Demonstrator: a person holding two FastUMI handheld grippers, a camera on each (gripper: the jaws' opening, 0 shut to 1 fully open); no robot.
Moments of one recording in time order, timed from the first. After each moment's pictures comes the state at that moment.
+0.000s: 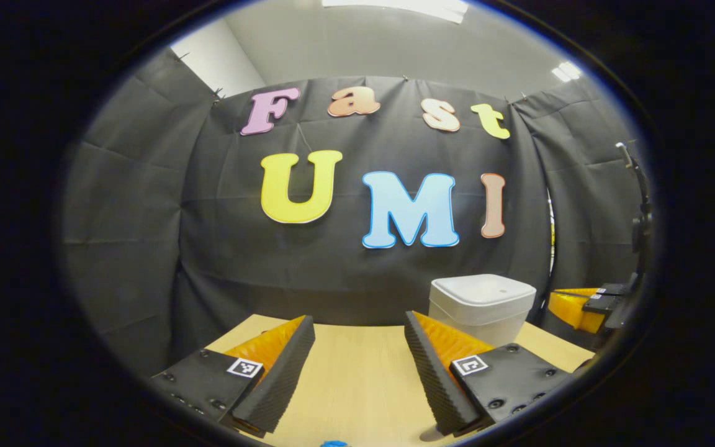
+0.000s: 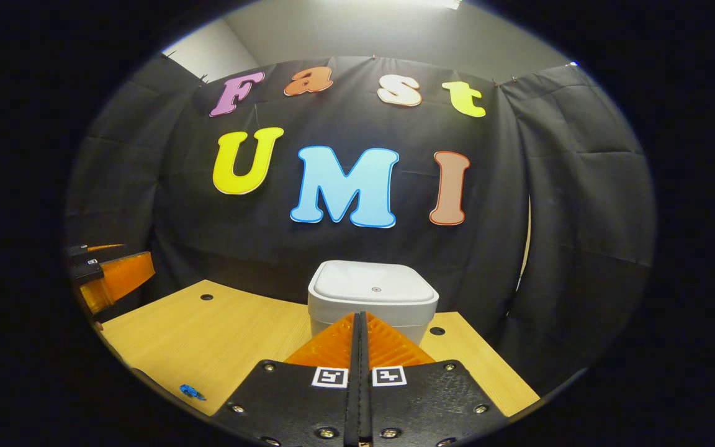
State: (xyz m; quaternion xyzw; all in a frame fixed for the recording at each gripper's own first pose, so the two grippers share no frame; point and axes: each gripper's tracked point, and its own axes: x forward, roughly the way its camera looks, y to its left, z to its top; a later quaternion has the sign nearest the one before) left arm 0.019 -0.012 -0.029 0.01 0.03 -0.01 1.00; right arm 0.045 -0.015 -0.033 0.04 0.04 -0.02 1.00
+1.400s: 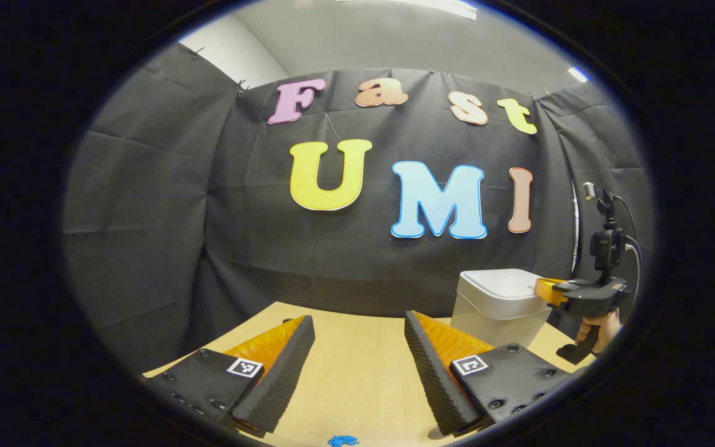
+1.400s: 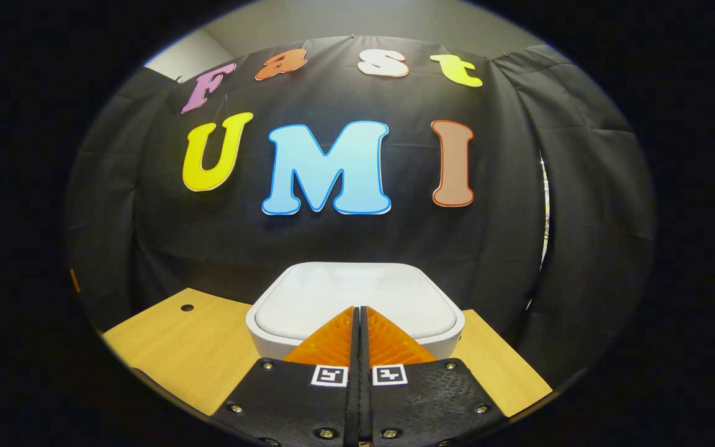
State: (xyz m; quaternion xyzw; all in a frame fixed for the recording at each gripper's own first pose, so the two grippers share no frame) left arm 0.013 0.023 -0.049 -0.01 0.06 0.04 1.00; right arm 0.159 -0.050 -0.064 0.09 0.07 -0.03 0.99
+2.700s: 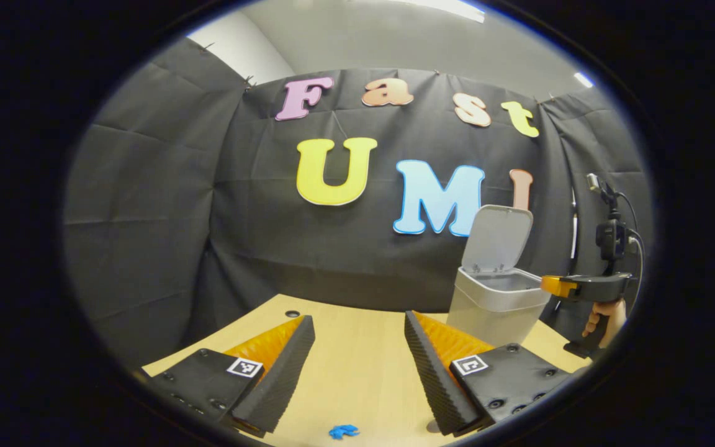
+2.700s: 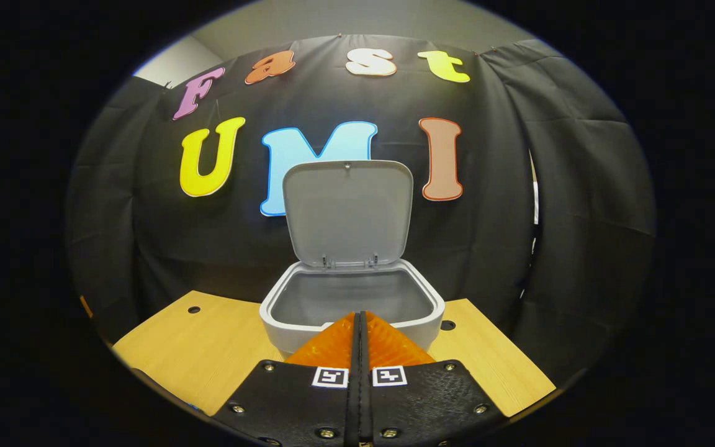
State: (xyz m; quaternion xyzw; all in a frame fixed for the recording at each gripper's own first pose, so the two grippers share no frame) left arm -0.019 0.026 -0.054 -0.02 0.06 0.04 1.00; right arm 0.122 -0.056 -0.057 0.10 0.08 -0.04 0.99
